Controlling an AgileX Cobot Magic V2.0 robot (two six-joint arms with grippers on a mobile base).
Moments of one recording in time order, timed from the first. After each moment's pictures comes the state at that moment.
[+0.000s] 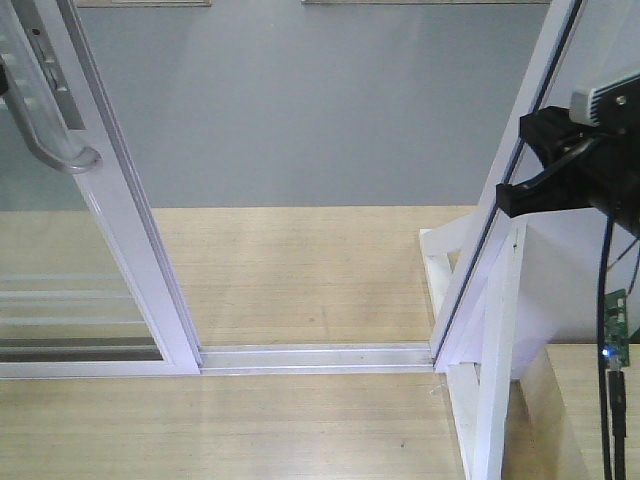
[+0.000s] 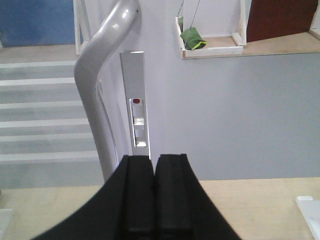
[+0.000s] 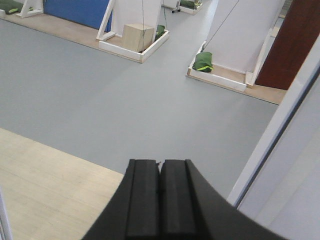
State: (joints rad) left arm 0.01 1.10 -0.85 0.08 0.09 -0.04; right arm 0.22 1.07 -0.61 -0.34 -0.13 0.15
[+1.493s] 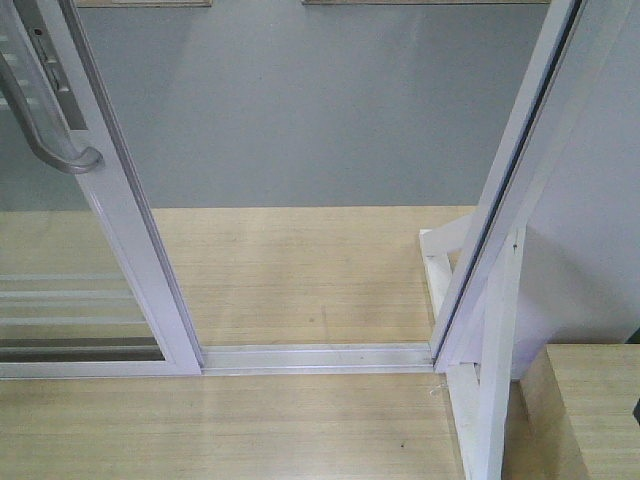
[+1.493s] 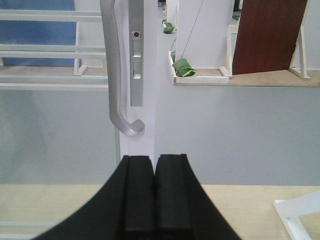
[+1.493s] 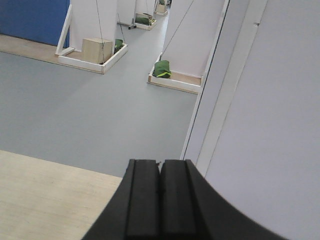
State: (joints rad) left arm 0.01 0.21 -0.21 -0.05 0.22 0.01; right arm 0.22 0.17 -0.24 -0.32 0.33 0.15
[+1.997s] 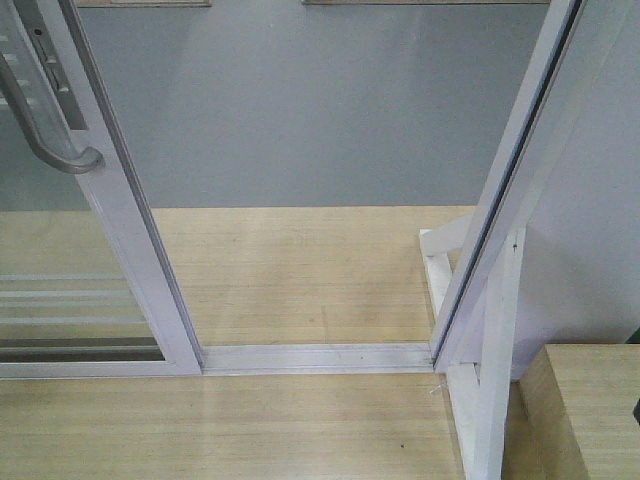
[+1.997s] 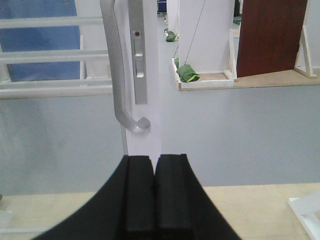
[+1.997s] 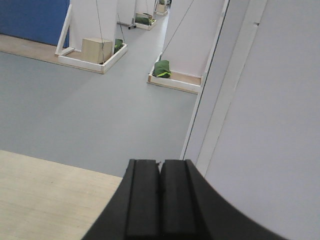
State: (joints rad) left arm 0.01 0.05 -0.08 -0.02 0.23 0.05; right arm 0.22 0.17 -0.24 -0.32 0.34 0.15
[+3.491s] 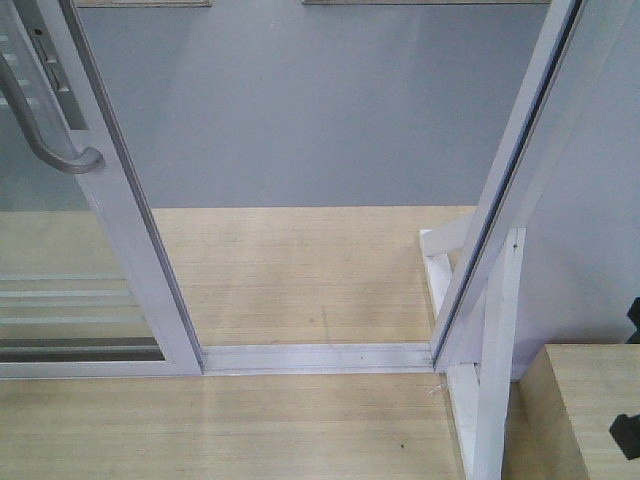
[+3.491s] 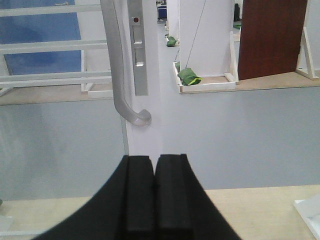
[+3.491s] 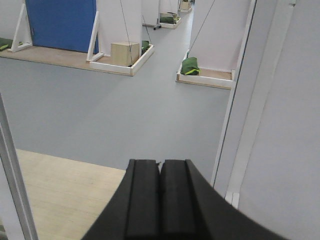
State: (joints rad) left arm 0.01 -0.01 0.03 -0.02 0.14 0.06; right arm 0.22 0.13 -0.15 -0.02 0.27 -0.03
